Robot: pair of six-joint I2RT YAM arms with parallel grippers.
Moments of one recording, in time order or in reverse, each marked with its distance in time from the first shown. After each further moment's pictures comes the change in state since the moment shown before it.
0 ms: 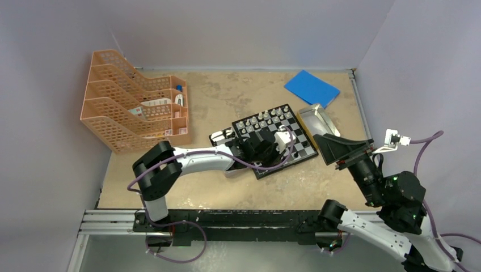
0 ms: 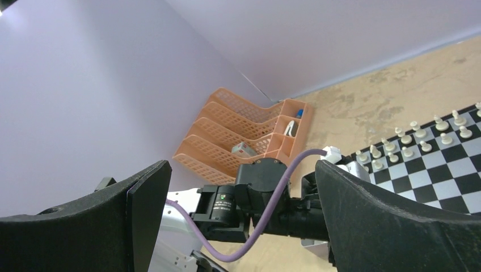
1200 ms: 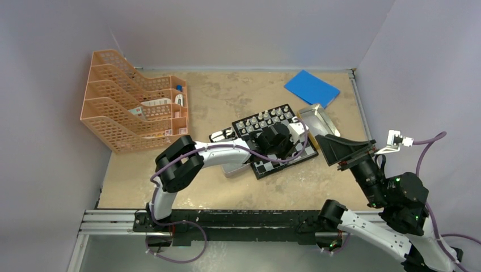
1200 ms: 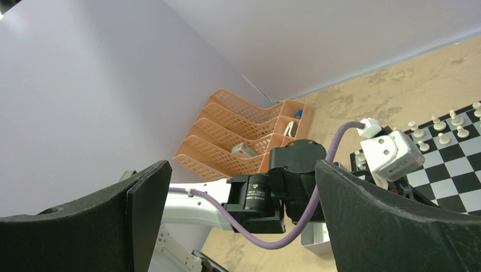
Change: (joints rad) left arm -0.001 0.225 0.235 0.072 -0.084 0.008; right arm 0.000 -0.005 0.016 -0.030 0.008 0.004
